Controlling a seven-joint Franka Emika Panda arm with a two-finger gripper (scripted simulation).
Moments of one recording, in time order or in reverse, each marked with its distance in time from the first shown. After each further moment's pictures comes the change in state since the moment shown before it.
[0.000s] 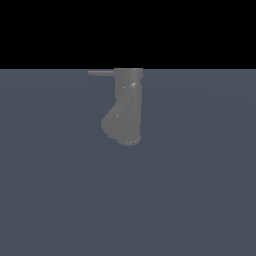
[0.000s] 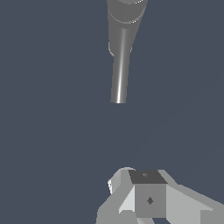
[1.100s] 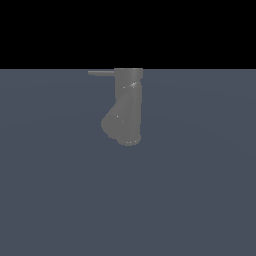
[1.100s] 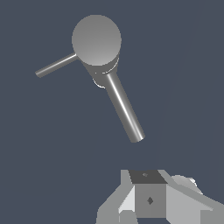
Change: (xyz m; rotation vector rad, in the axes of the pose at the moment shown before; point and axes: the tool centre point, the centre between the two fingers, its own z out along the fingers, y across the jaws) arm 0.123 -0.028 0.006 0.029 0.012 0.516
